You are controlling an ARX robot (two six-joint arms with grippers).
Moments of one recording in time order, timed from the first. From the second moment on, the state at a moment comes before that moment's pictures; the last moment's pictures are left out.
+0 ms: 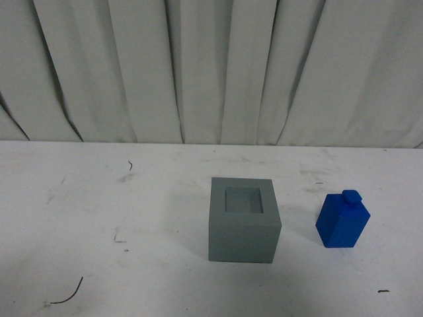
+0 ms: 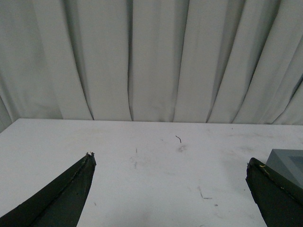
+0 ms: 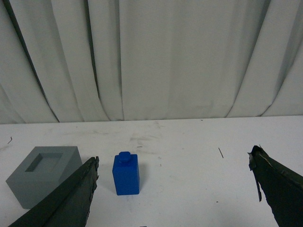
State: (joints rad) left arm 0.00 0.01 0.01 0.00 0.00 0.00; right arm 0.00 0.00 0.01 0.00 0.00 0.00
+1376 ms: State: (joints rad) left arm 0.00 0.01 0.01 0.00 0.00 0.00; right arm 0.00 0.00 0.01 0.00 0.00 0.00
